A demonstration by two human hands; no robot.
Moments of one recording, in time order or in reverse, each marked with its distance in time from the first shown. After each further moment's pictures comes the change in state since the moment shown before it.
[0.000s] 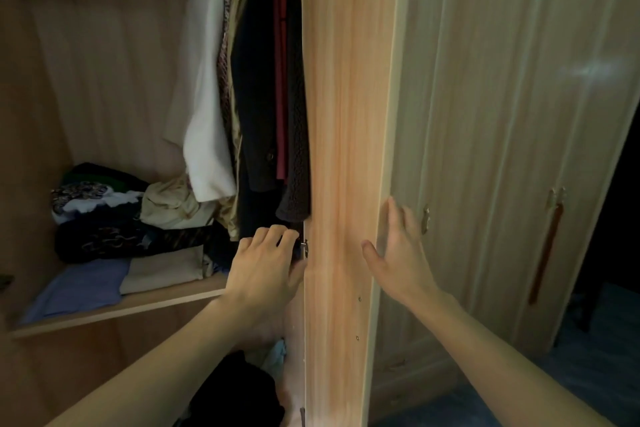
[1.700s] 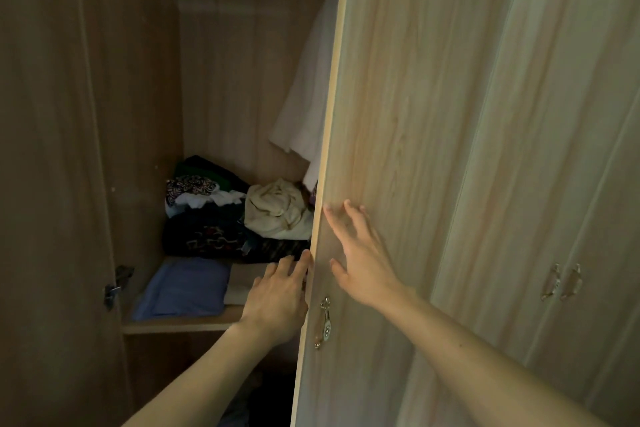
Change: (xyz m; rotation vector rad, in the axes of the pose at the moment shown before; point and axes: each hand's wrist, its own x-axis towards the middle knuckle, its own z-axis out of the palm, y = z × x) left_hand -0.004 -0.290 0.040 -0.071 -0.238 -0.246; right_hand 0.101 -0.198 0.282 -0.176 -0.292 -0.434
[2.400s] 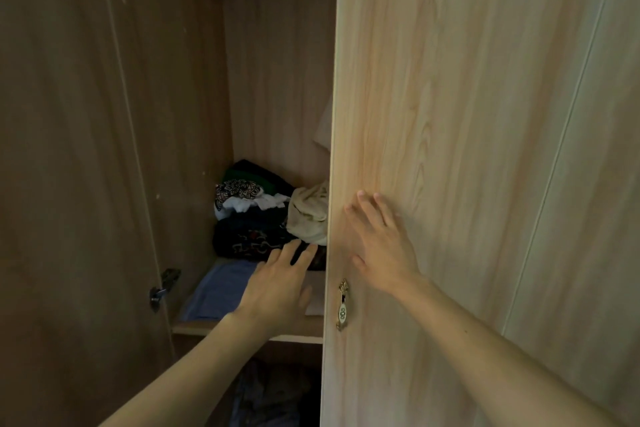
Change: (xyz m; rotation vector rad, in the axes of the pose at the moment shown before) left_hand 0.041 -0.045 -0.004 0.188 0.098 -0.068; right_hand 0.079 0.044 0.058 -0.161 -0.034 -0.103
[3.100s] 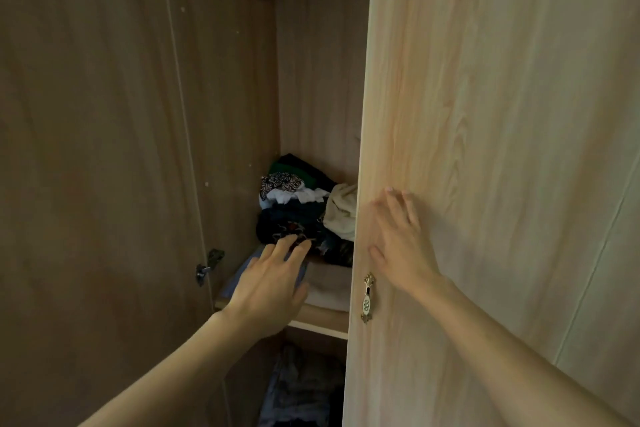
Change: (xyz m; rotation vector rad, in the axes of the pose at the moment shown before) left_hand -0.040 -0.001 -0.034 0.047 0.034 -0.149; right_hand 0.010 0.006 0.007 0.179 0.075 -0.073
